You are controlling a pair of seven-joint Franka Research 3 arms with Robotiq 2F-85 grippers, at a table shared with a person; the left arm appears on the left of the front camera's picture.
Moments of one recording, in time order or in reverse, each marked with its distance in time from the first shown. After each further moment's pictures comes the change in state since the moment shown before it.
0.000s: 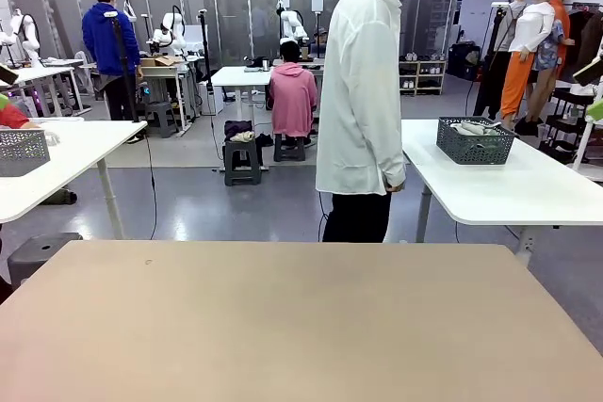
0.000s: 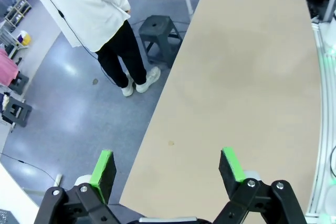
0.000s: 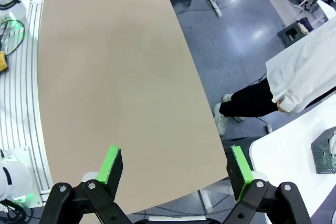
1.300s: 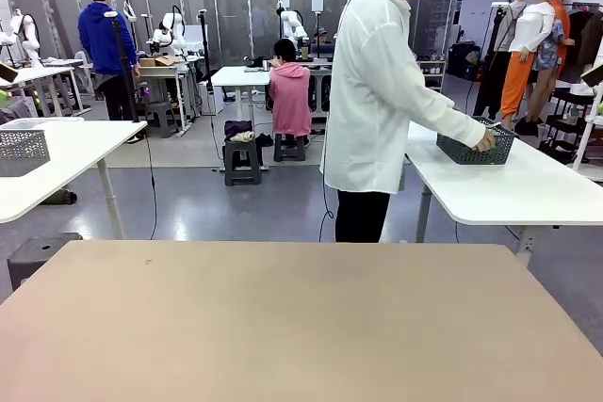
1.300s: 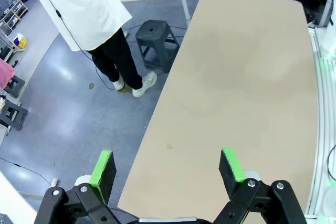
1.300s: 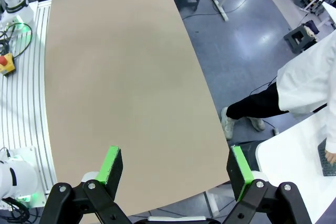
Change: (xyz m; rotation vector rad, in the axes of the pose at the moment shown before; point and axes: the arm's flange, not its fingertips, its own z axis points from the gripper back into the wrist) left arm -0.002 0.007 0.001 -0.018 -0.021 0.008; right arm -0.010 -0.005 0.003 0.037 -0.019 -0.017
